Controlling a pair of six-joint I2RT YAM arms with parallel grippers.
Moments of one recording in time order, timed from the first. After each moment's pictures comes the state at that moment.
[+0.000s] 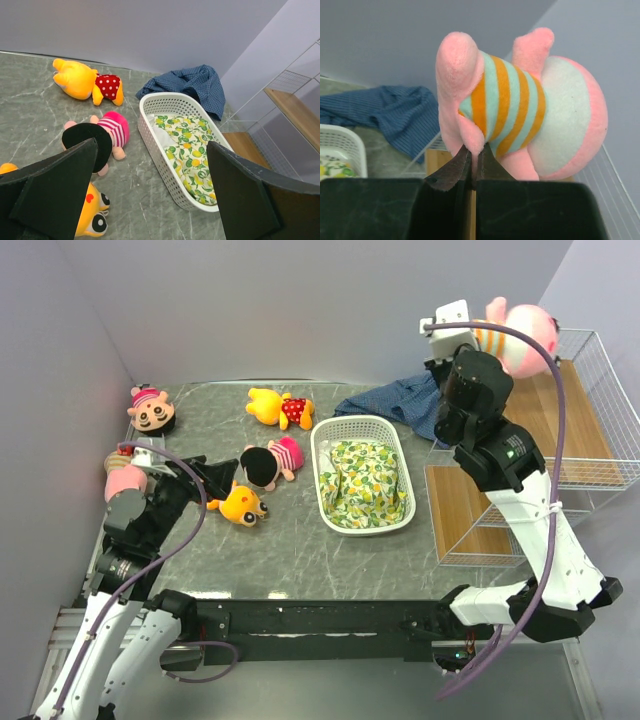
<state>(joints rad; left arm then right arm) -0.28 0.52 0.73 -0.15 0.11 -0.46 0.62 1.28 1.81 -0.56 0.89 -0.55</state>
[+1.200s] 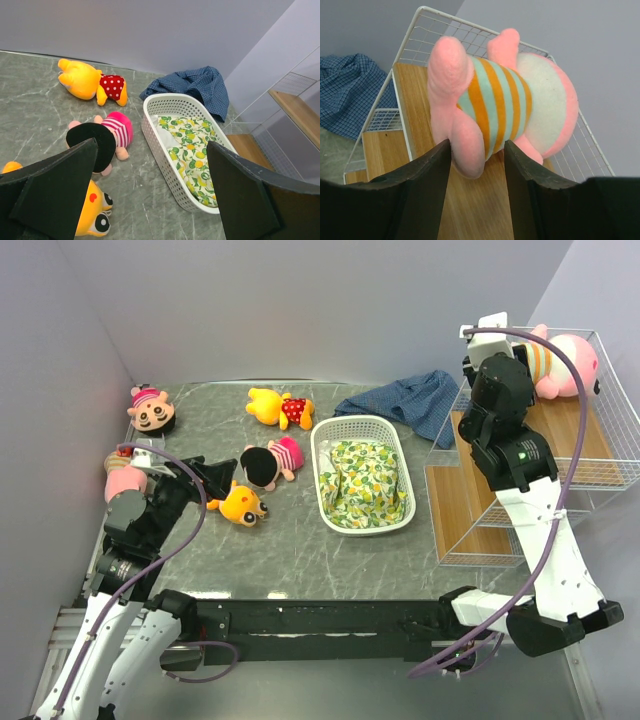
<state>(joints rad) -0.28 0.51 0.73 -0.15 0.09 -0.45 0.35 1.20 1.66 -0.55 0.88 -0.54</state>
